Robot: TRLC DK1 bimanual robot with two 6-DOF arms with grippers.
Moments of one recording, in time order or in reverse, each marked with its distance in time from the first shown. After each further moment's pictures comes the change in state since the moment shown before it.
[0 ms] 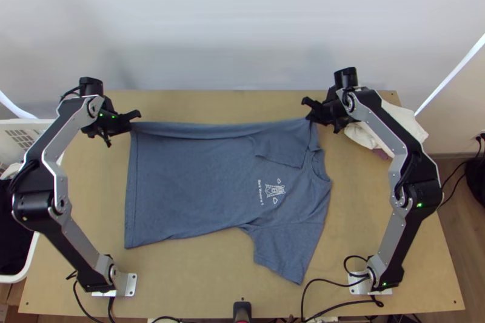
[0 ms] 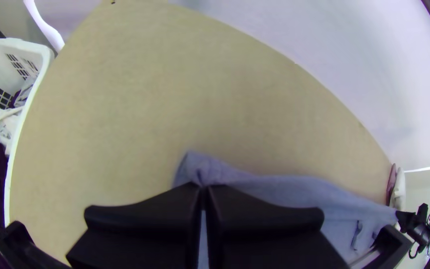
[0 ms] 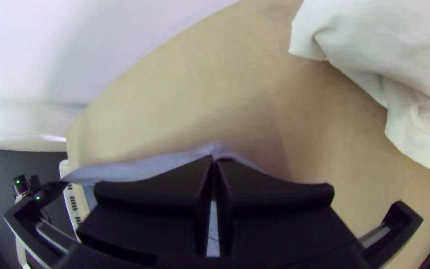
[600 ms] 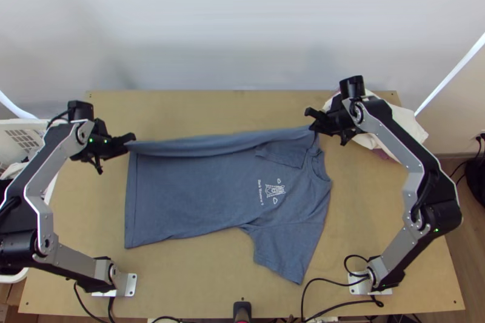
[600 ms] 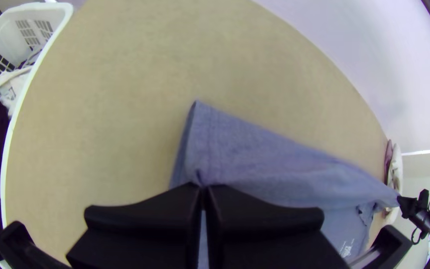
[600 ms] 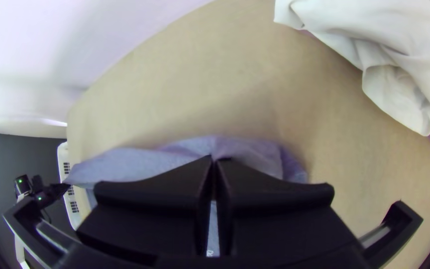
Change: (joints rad) left arm 0.035 -0.273 -0.349 0.014 0.051 0.032; right arm 0.010 -0.200 -0.207 -0.010 0.000 -0.046
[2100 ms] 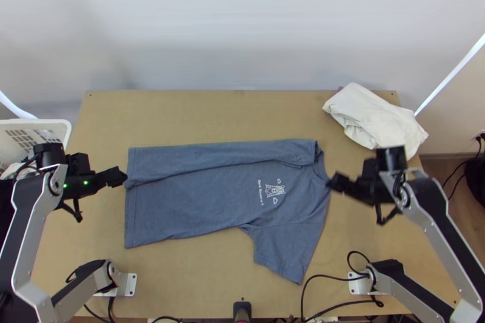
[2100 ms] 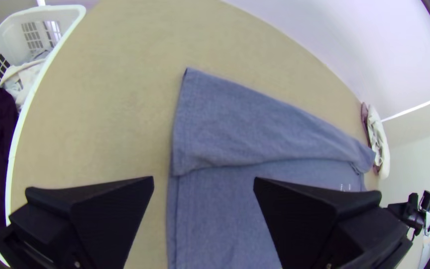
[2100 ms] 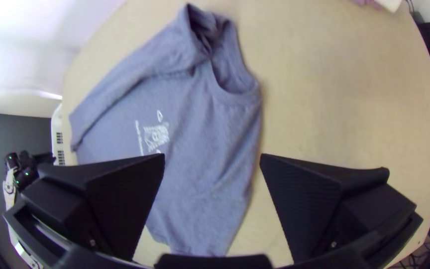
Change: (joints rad) left arm 0.138 -0.520 -0.322 -0.128 0.153 0.223; right arm -0.007 -0.797 -0.658 -0.218 0.010 -0.019
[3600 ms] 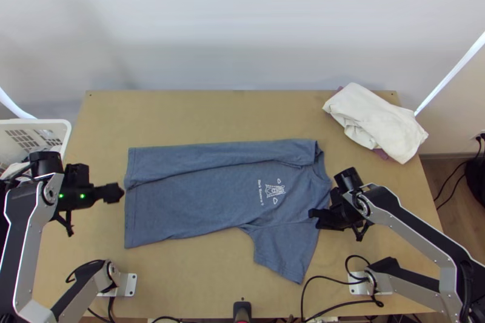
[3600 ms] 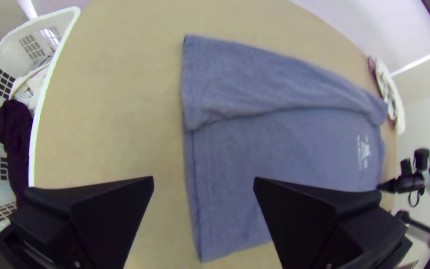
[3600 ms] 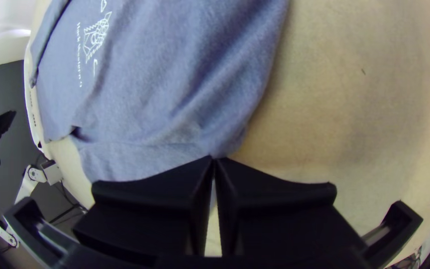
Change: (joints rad) left arm 0.005 -0.073 0.008 -0.231 -0.096 0.226; right arm 0.193 0.211 -0.248 0.154 -0.051 -0.038
